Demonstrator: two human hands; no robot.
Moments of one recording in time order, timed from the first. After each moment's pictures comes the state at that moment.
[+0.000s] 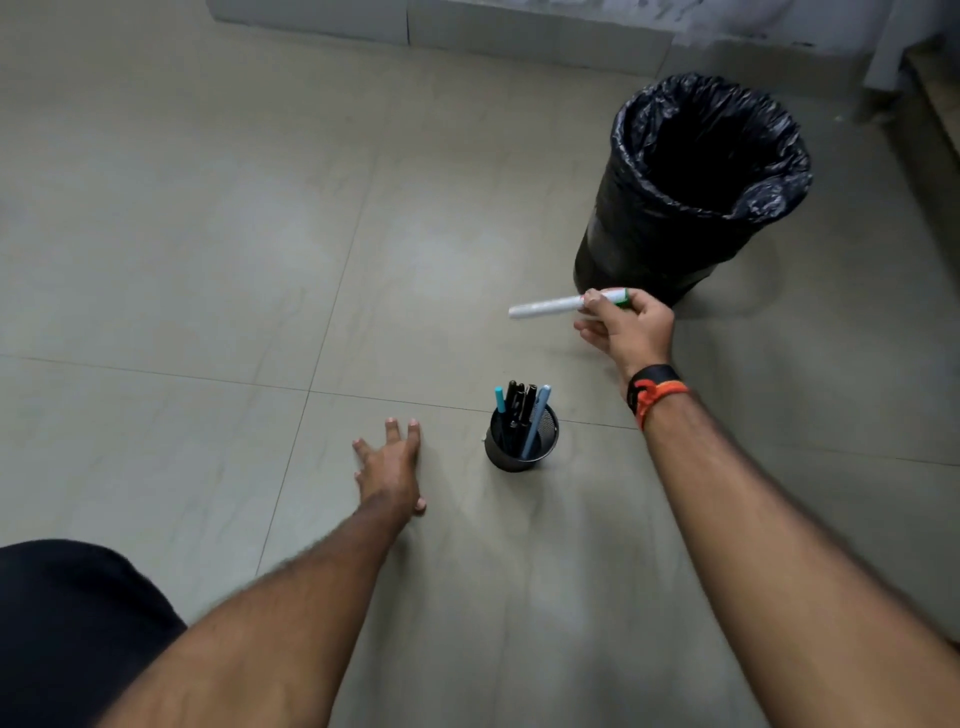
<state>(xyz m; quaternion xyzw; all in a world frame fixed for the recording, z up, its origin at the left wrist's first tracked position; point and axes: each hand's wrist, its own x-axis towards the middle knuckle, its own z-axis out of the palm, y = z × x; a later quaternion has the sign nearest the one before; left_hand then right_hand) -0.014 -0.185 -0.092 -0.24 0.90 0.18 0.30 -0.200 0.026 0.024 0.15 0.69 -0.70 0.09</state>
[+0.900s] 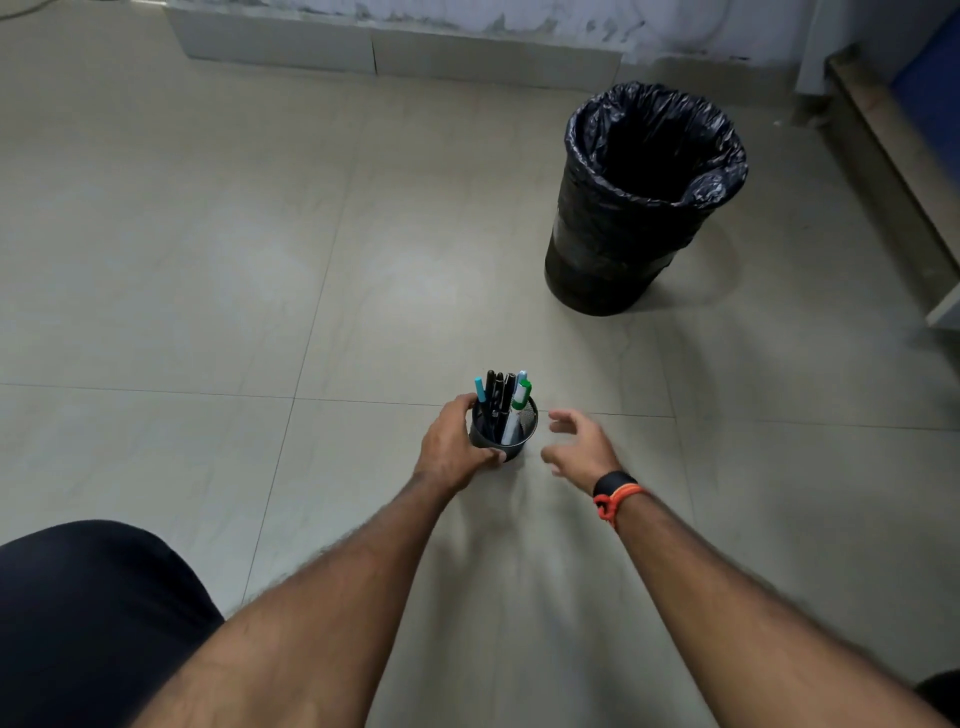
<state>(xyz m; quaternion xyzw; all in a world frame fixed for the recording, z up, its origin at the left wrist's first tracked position) -0.042 -0.117 -0.069 -0.18 0.87 0.45 0.11 -0.080 0.059 -0.052 0.13 0.84 -0.47 0.25</state>
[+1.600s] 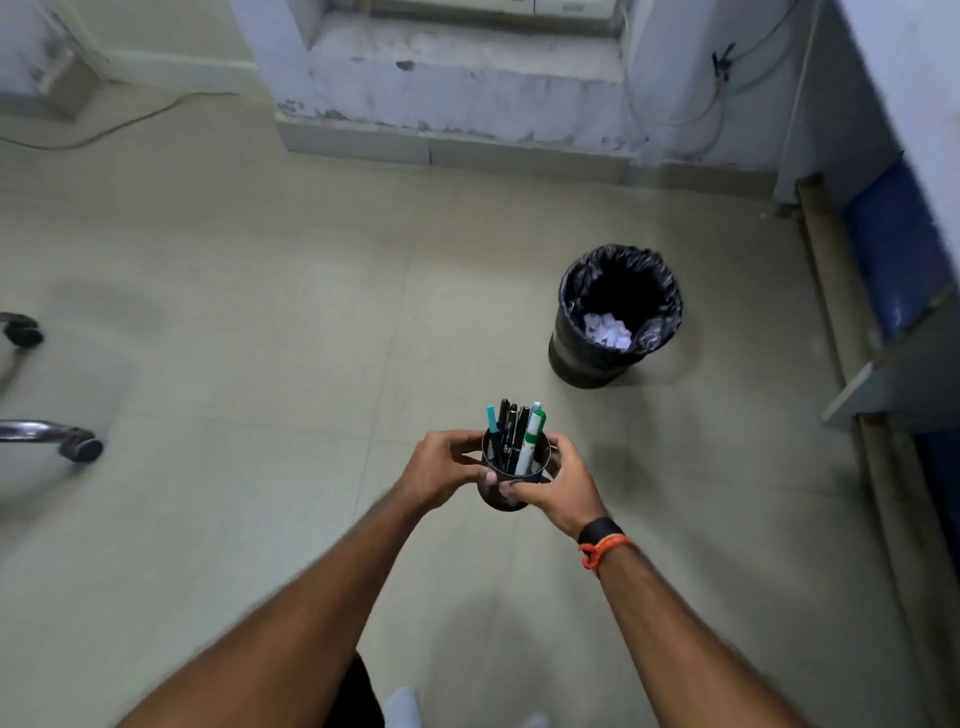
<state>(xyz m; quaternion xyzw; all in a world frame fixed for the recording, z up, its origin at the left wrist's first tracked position) -0.033 -0.163 0.255 -0.21 0.70 0.65 0.21 -0.060 0.031 0.272 0.05 0.79 -0.53 0.29</state>
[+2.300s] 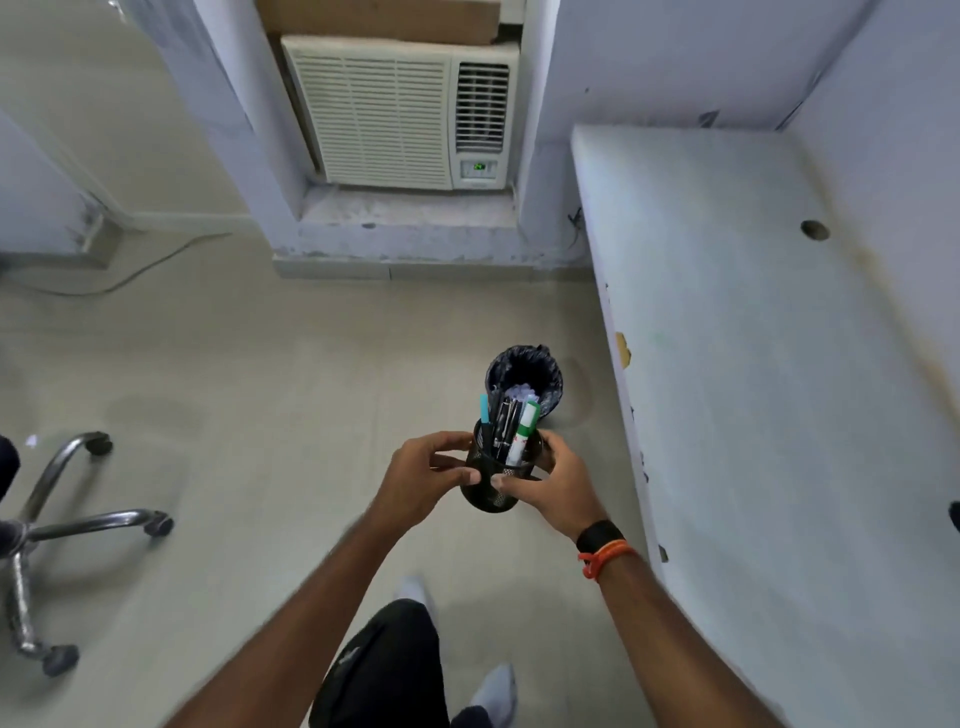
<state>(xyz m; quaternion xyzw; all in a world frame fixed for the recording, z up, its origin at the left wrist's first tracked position) -0.016 -0.121 0.726 -0.12 0.76 0.62 0.14 -0.039 0.082 0.731 0.03 0.81 -0.55 0.21</state>
